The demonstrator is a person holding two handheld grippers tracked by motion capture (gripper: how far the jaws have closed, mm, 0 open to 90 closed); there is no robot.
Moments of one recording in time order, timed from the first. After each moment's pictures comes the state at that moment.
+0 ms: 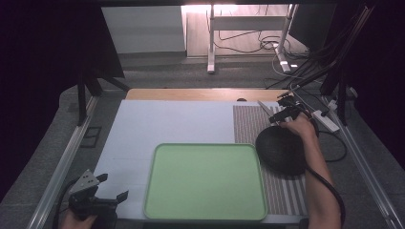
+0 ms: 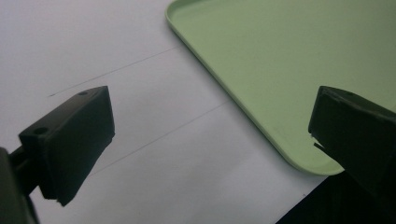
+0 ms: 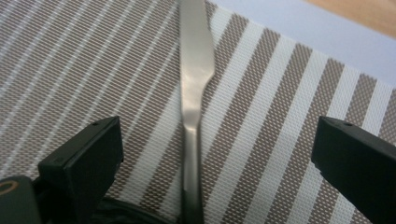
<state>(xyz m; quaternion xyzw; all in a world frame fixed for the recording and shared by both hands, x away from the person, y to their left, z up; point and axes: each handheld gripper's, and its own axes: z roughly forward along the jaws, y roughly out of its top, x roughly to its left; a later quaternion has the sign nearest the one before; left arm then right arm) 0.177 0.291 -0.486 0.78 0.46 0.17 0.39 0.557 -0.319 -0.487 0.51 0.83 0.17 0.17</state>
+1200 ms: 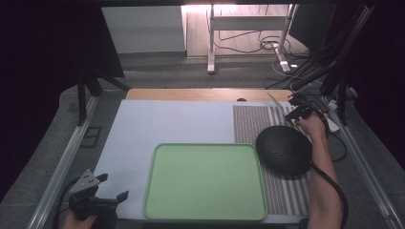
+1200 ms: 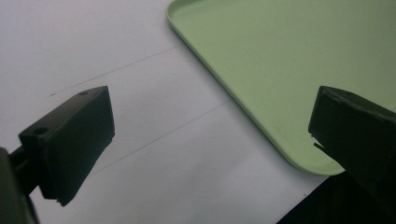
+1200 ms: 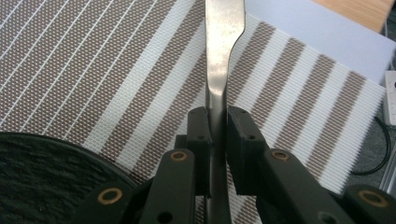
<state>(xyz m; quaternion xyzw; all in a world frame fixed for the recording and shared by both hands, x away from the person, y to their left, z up) 0.177 0.290 -0.486 0.78 0.46 0.17 0.39 0.557 -0.358 -0.473 0.48 0.85 0.18 0.15</state>
